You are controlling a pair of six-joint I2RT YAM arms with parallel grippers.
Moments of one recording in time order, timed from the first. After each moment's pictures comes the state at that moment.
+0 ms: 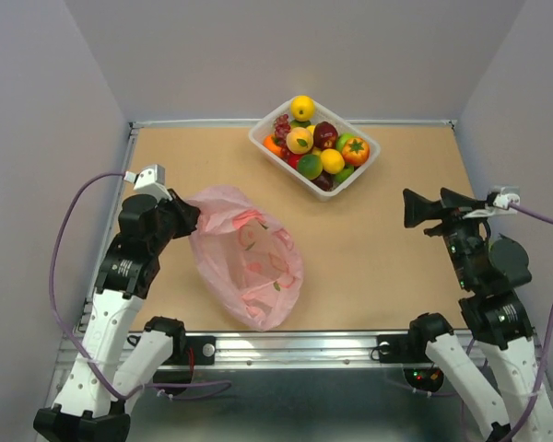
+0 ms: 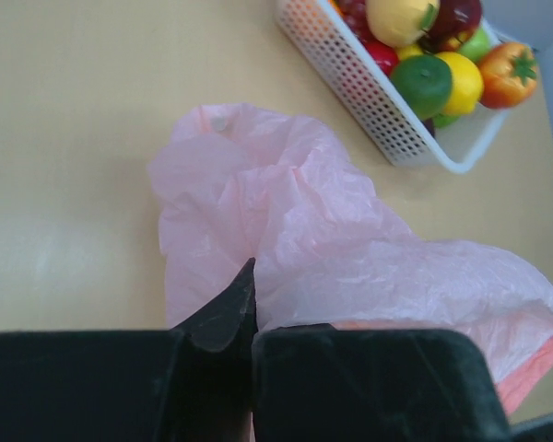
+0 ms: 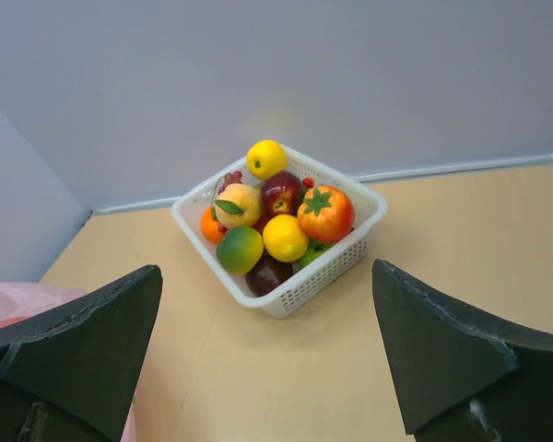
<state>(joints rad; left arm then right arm) -0.20 0.72 0.86 -0.52 0.10 -0.48 0.29 0.47 0.83 -0.20 0.11 0.28</state>
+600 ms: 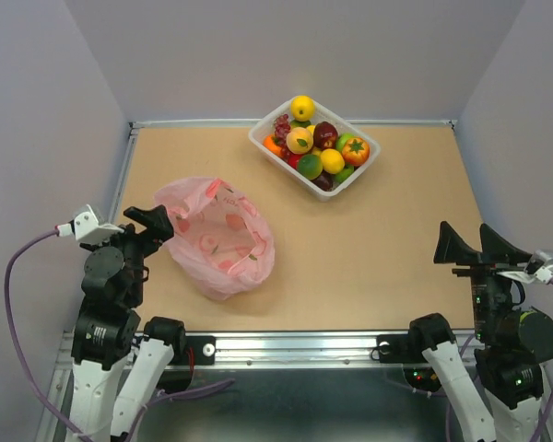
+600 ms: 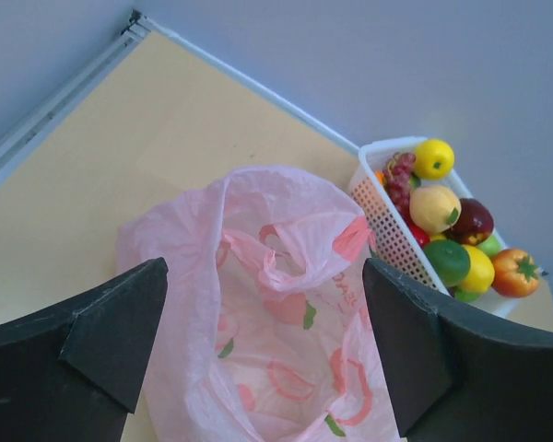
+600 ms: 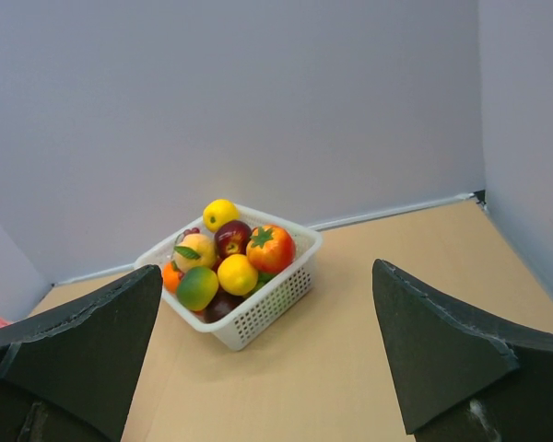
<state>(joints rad) -0.20 0.40 0.85 -0.59 -0.36 -0.56 0.29 0.03 0.74 -0.35 0.27 0.22</state>
